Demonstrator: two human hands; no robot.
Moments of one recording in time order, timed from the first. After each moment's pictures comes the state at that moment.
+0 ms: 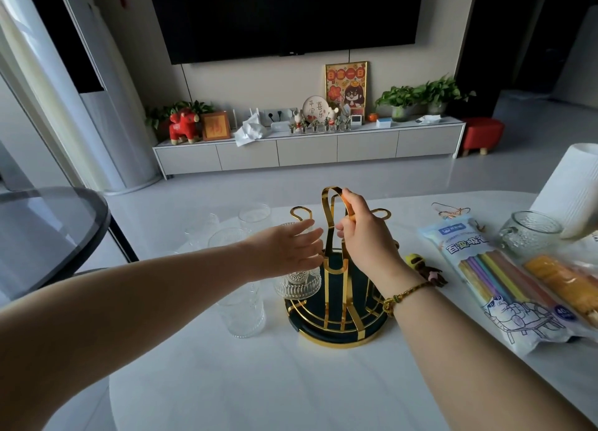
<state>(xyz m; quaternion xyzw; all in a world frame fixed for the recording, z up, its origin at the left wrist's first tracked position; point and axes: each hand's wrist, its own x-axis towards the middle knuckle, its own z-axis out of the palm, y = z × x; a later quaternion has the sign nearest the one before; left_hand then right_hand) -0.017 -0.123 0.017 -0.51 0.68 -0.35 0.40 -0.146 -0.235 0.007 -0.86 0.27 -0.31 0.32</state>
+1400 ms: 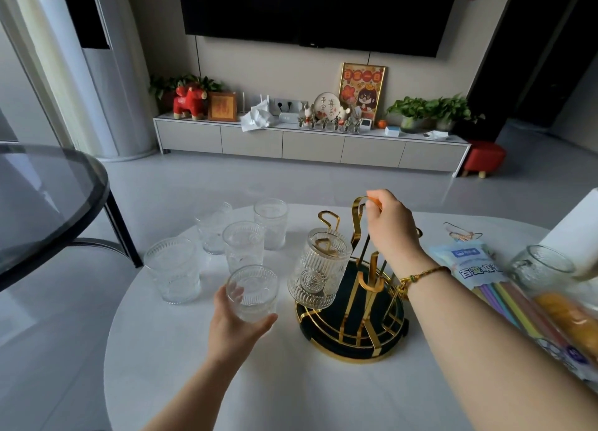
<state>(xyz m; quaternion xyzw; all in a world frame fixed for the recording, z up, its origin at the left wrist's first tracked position) -0.016 -0.053 -0.129 -0.80 0.16 0.06 -0.57 -0.103 -0.243 0.026 -0.85 0.33 -0.33 0.26</state>
